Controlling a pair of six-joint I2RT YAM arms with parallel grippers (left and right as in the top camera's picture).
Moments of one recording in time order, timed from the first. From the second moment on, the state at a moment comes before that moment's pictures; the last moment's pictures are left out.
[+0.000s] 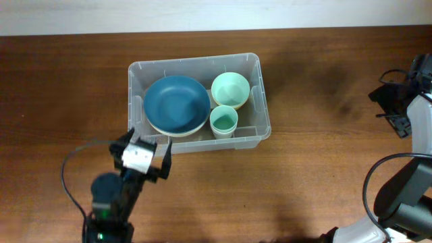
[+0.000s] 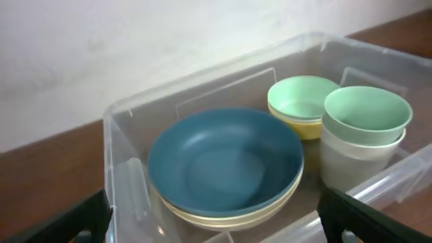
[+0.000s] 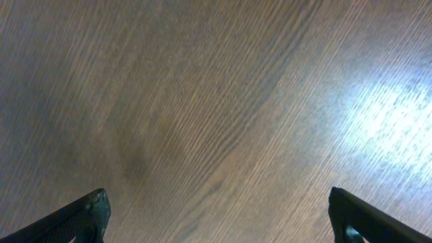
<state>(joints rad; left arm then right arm) -0.13 0.54 0.24 0.11 0.16 0.22 -0.48 1.80 1.47 -0.86 0.13 0.61</state>
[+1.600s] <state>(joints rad) -0.01 0.01 0.01 -0.06 0.15 0.18 -0.48 1.80 1.47 -0.86 0.13 0.61</state>
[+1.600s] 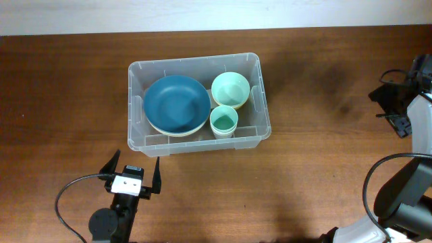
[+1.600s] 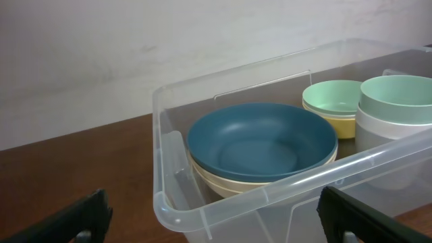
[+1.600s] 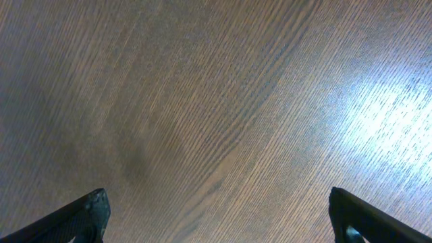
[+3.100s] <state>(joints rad) -0.01 0.01 0.01 -0.06 0.15 0.18 -0.04 1.04 1.12 -0.48 0.30 0.60</state>
